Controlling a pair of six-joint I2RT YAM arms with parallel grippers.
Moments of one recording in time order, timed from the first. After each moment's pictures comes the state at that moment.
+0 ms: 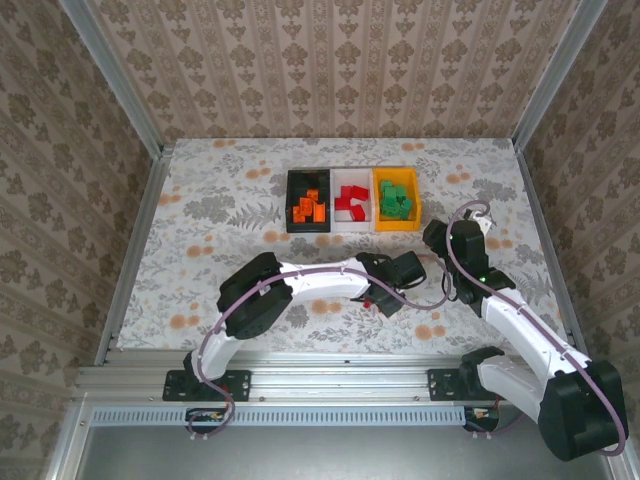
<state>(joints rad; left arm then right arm) -1.24 2.13 1.57 -0.65 -0.09 -0.17 0.22 0.98 0.53 -0.11 0.30 0.69</state>
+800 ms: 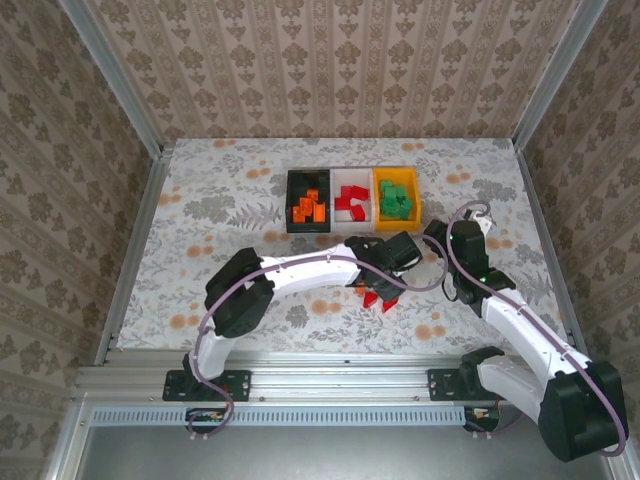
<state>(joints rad) -1.18 2.05 1.62 -0.69 -0.07 -0.15 0.22 0.98 0.53 -0.11 0.30 0.69</state>
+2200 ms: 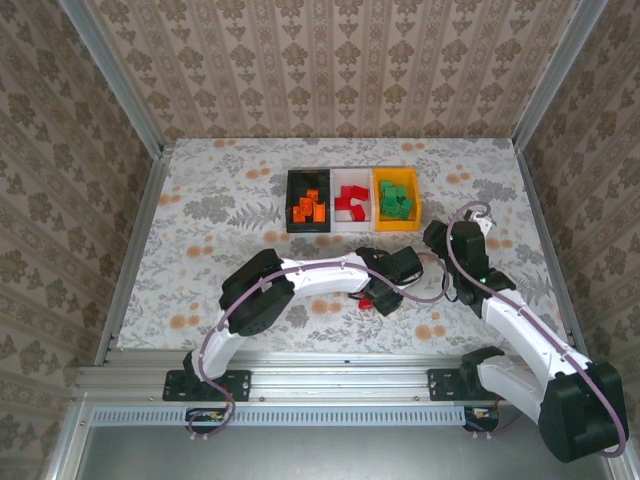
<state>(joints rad) -1.20 2.15 1.61 -0.72 0.00 -0.16 0.22 0.97 0.53 -0.11 0.30 0.69</state>
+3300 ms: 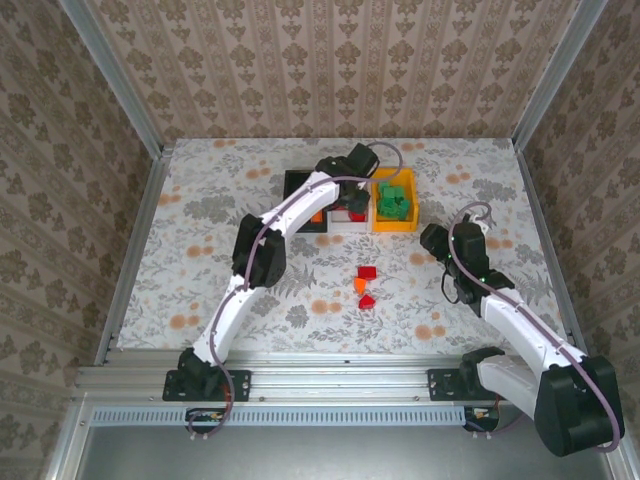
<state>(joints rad) -0.74 2.54 2.45 -1.04 -0.13 -0.17 0.19 1.01 0.50 -0.08 0.18 0.72</state>
